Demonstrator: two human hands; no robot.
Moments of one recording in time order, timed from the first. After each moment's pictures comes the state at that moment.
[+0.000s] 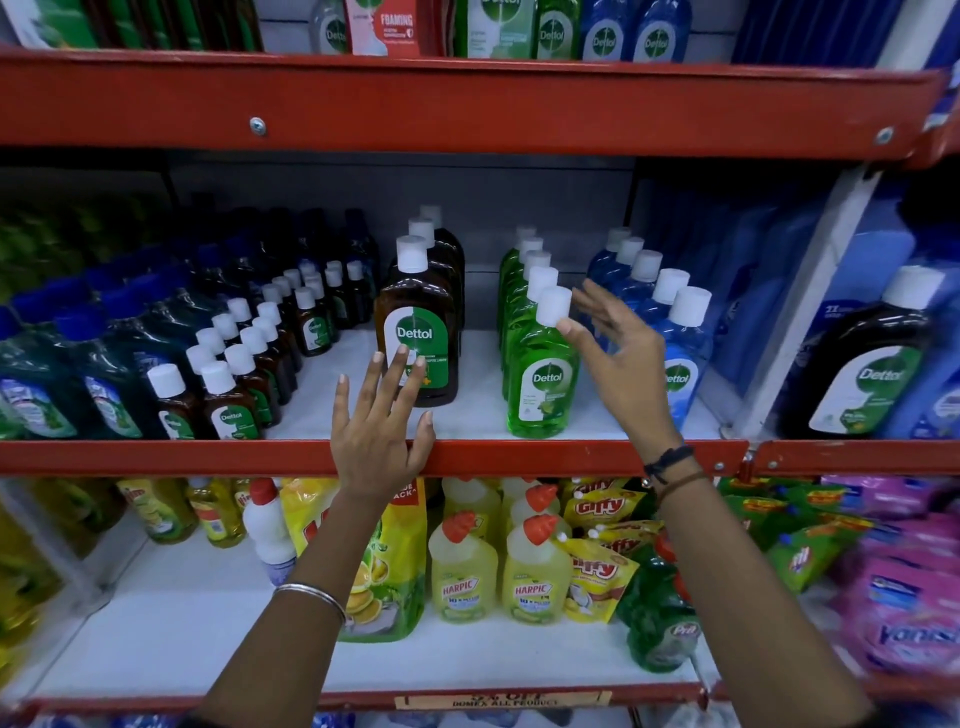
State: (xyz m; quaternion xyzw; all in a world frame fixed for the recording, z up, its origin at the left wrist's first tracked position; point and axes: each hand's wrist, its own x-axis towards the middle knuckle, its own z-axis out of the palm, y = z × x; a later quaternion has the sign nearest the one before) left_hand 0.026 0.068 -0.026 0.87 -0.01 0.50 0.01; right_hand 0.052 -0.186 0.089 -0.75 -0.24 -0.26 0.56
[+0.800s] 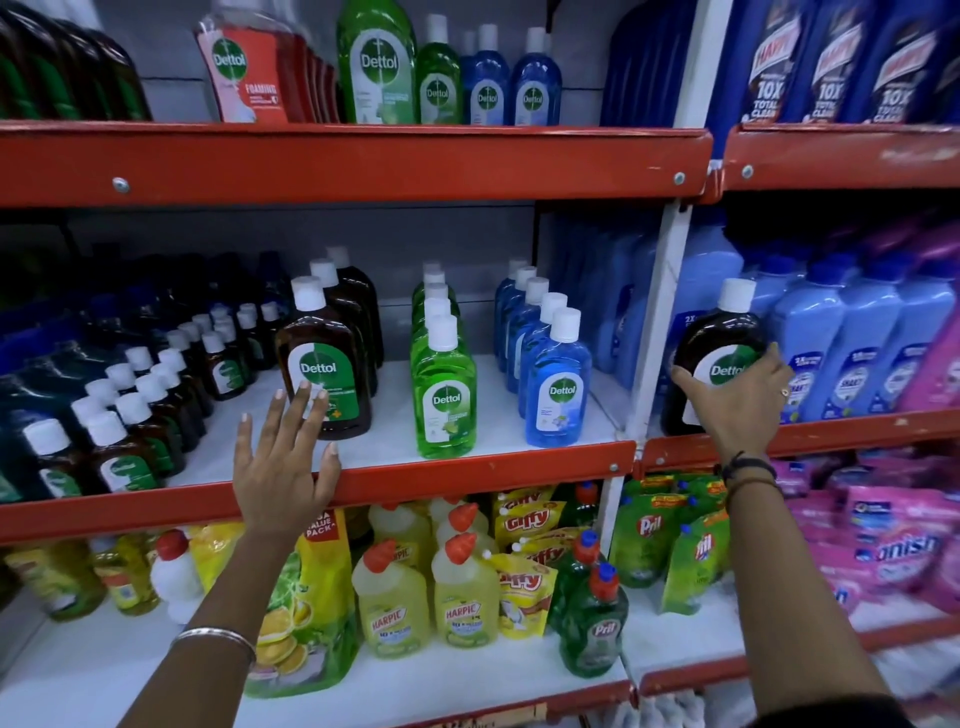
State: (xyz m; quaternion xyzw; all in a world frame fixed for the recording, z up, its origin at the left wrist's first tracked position) left_hand 0.021 0.065 -0.022 0.88 0.00 0.47 0.02; right_hand 0.082 -0.399 0.059 -0.81 0.18 -0.39 0.39
